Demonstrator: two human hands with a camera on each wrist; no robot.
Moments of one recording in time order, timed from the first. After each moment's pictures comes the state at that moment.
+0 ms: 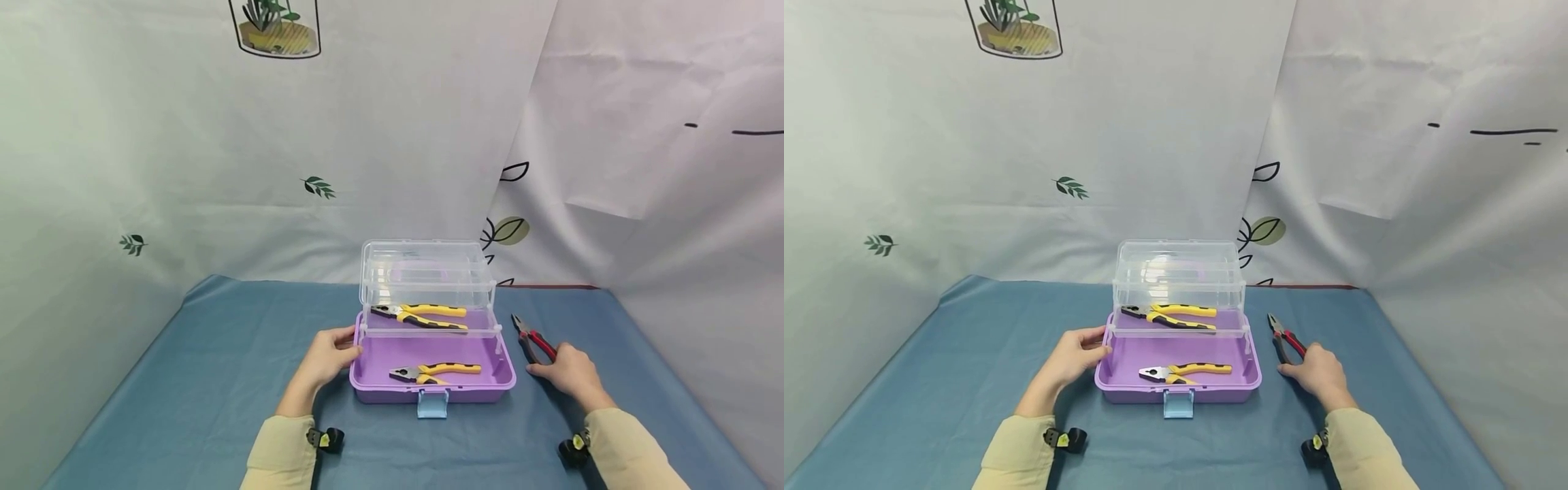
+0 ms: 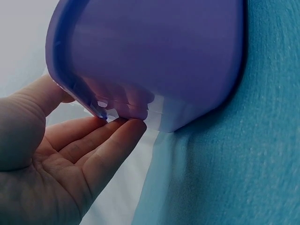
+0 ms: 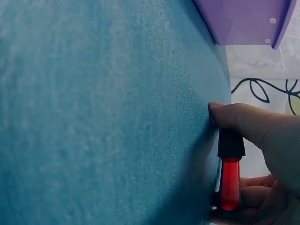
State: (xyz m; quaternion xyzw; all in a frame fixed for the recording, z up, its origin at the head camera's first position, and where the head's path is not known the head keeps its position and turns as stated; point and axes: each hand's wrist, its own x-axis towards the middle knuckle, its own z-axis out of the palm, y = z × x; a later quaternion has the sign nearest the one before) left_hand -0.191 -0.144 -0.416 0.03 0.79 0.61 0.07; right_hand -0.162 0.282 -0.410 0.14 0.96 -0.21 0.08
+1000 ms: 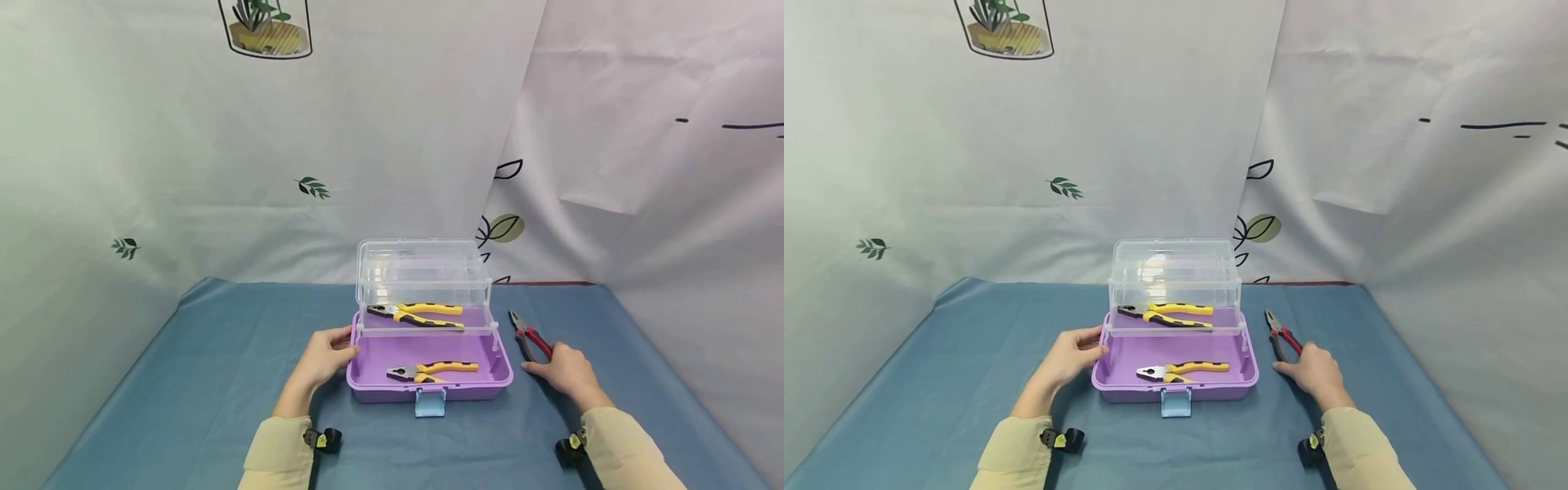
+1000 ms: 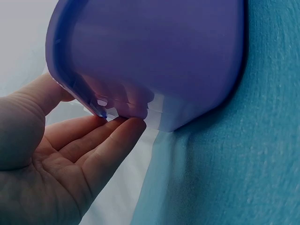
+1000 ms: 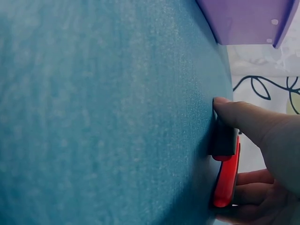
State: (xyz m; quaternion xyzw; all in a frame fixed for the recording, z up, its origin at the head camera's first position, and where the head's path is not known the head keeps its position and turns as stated) left_hand -0.194 -0.145 -0.418 0.03 0.80 0.60 0.08; right_hand -0.157 0.280 -0.416 0.14 0.97 -0.21 0.07
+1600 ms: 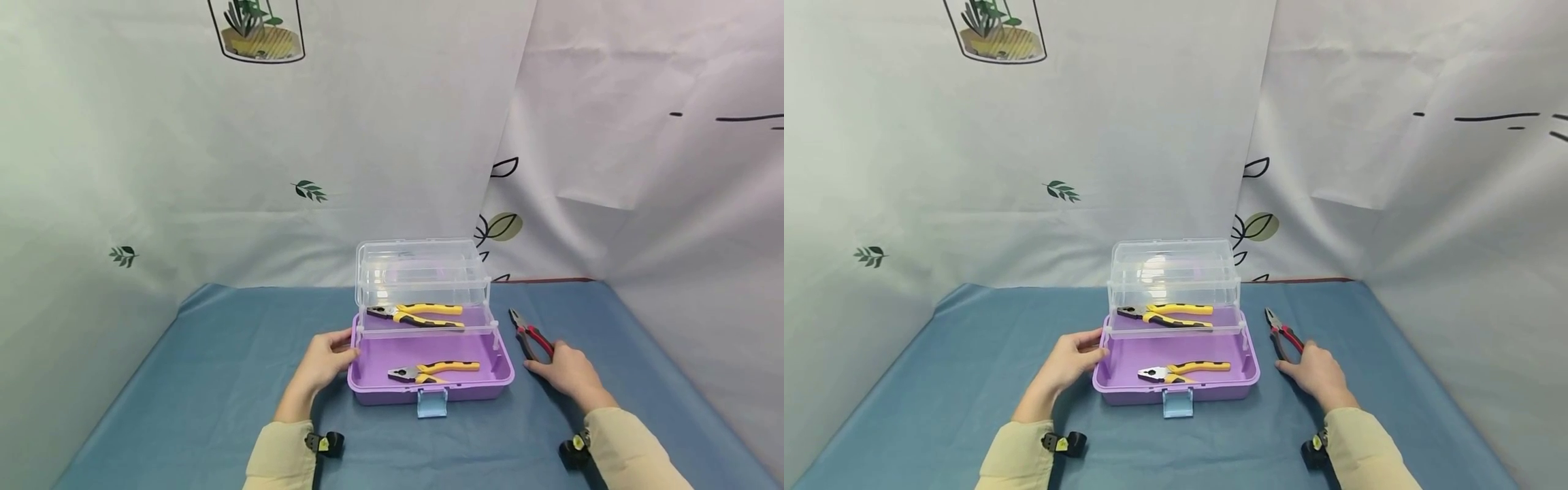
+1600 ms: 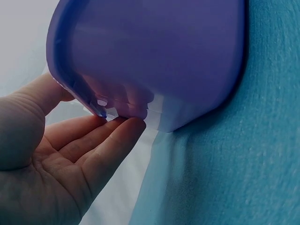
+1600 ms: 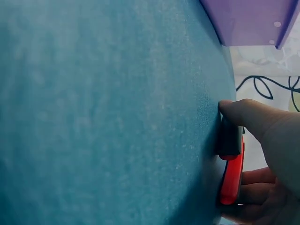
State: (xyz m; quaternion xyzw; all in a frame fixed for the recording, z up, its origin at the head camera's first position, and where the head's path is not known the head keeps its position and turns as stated) left_hand -0.193 -0.146 -0.417 0.04 0.79 0.60 0.07; right_hand -0.153 0.279 -0.416 0.13 0.97 -0.20 0.07
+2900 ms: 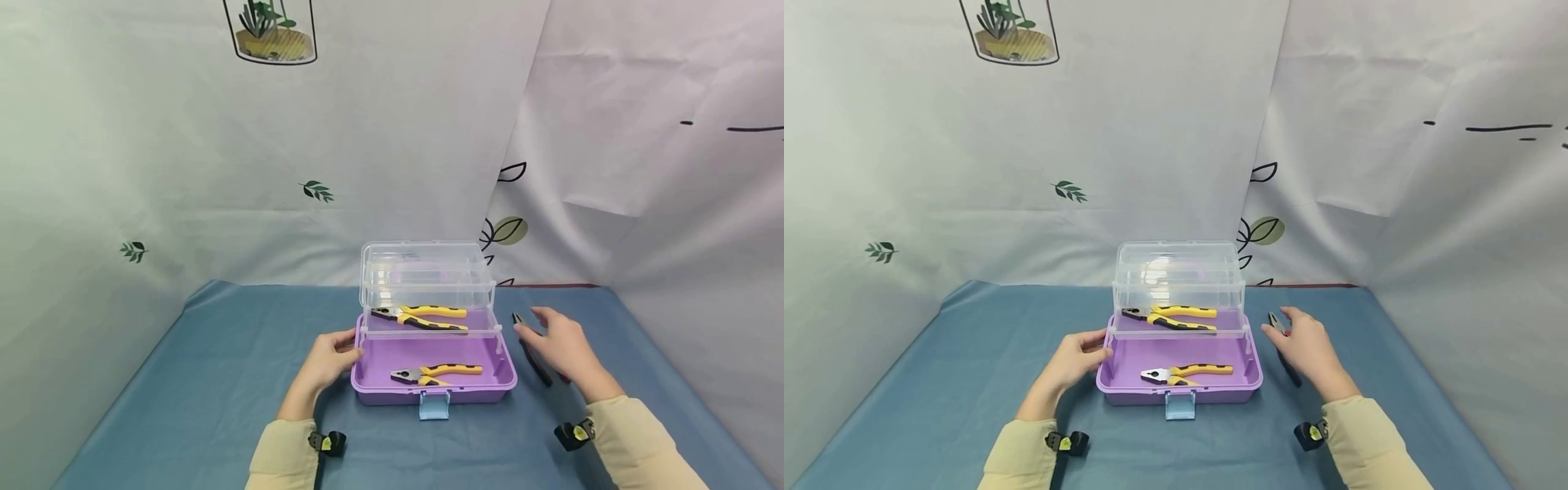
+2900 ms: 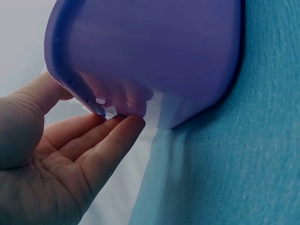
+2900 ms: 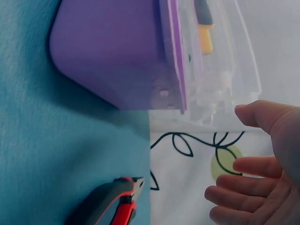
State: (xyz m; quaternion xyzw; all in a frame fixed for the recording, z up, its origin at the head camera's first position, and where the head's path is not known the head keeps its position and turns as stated) left_hand -0.191 -0.145 -0.419 0.03 0.77 0.63 0.07; right_hand -0.159 0.239 -0.351 0.01 0.97 -0.23 -0.05
